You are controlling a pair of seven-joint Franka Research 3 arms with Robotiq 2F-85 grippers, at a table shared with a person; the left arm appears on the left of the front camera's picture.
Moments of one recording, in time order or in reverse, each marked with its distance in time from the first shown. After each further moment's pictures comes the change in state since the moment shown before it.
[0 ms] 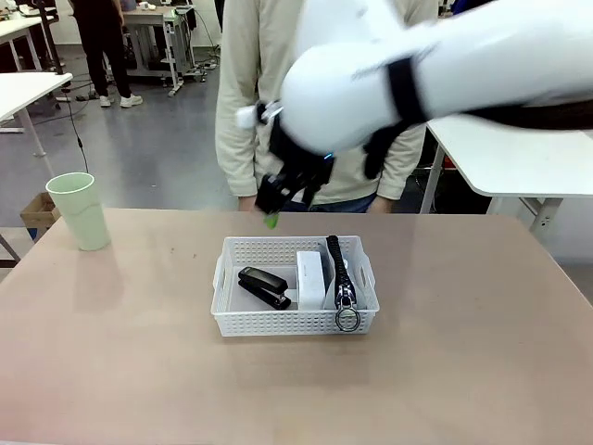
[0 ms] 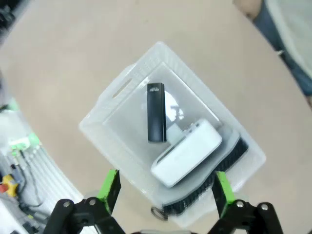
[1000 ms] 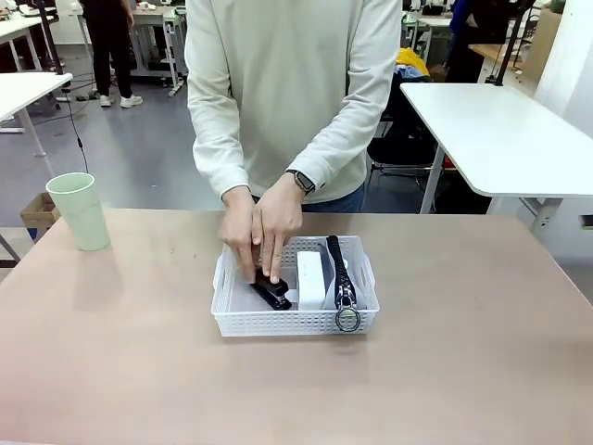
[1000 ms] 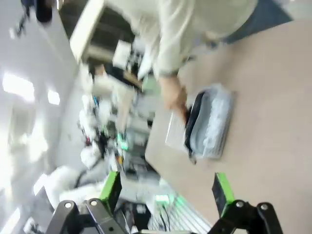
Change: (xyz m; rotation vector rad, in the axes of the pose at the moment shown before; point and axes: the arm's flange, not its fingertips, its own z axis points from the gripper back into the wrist) left arm 0.000 0.000 0.000 -0.001 -0.001 0.001; right arm -0.423 -0.281 0.103 0.792 -0.688 -0.794
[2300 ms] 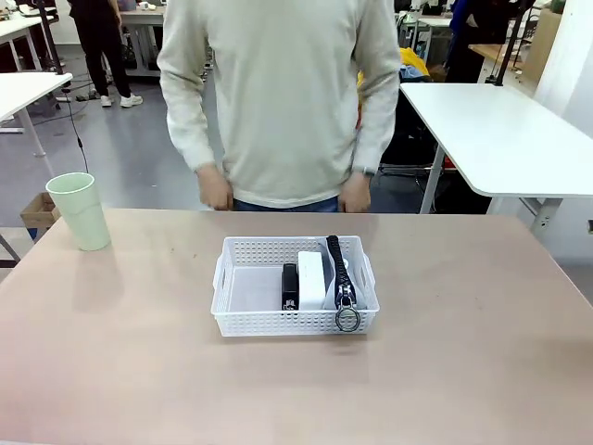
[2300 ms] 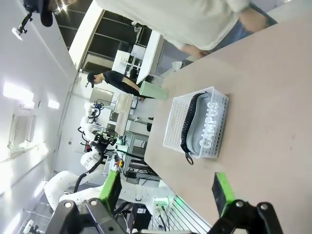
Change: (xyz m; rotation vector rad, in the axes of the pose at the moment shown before) left arm 0.000 0.000 0.000 0.000 0.000 0.000; right arm -0.003 -0.004 0.000 -0.010 0.004 -0.008
